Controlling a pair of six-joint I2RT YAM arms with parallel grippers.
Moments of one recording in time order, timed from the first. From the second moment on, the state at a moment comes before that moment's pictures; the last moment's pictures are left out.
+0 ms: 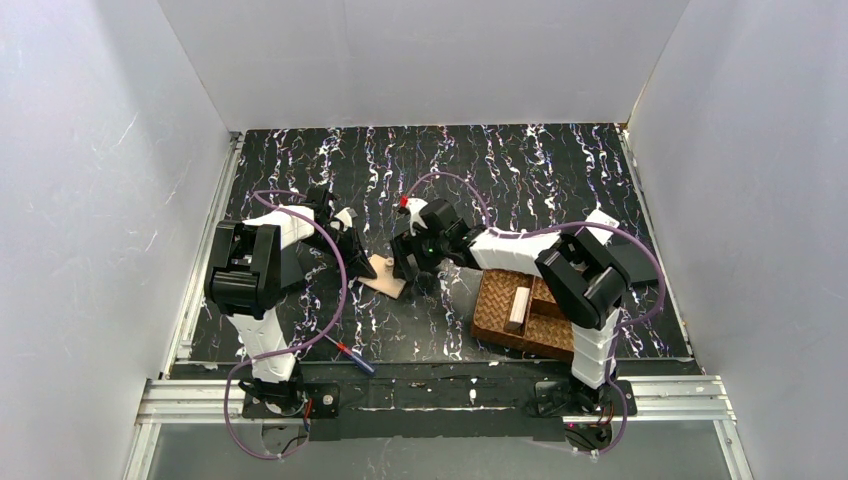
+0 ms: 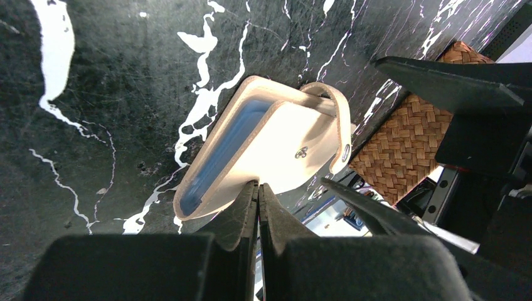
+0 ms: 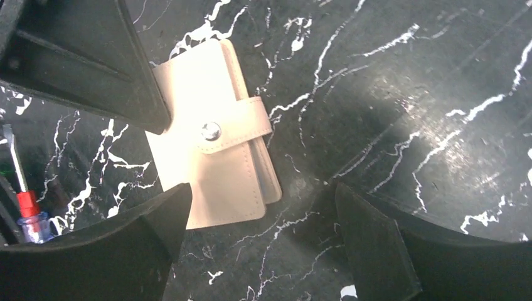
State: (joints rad) left arm -0.15 1.86 1.08 -0.67 0.65 -0.40; right arm 0.82 1.91 1.16 0.00 -0.26 0.26
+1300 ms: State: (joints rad) left arm -0.19 1.45 0.86 -0.50 0.56 -0.45; right arm 0.88 1.68 1.26 -0.06 0.06 0.31
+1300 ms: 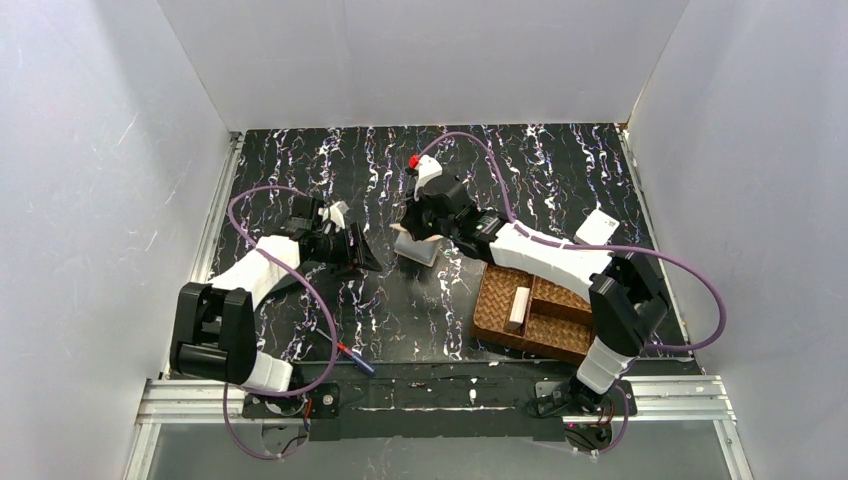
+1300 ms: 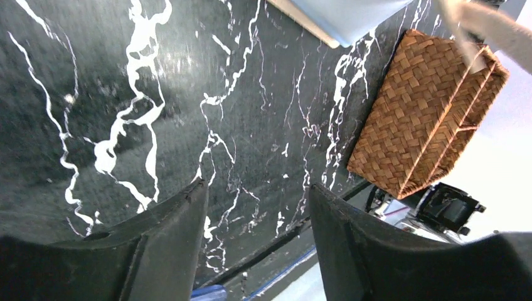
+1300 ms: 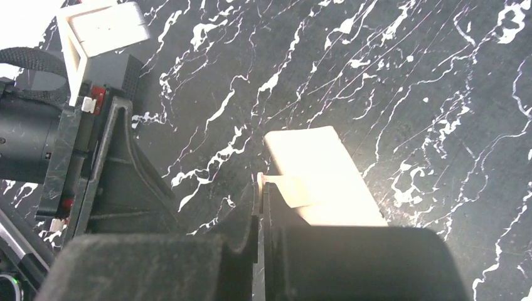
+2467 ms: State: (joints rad) left arm -0.19 1.51 0.72 -0.31 0.72 -0.71; right arm 0.87 1.63 1.01 0.02 0.06 0.62
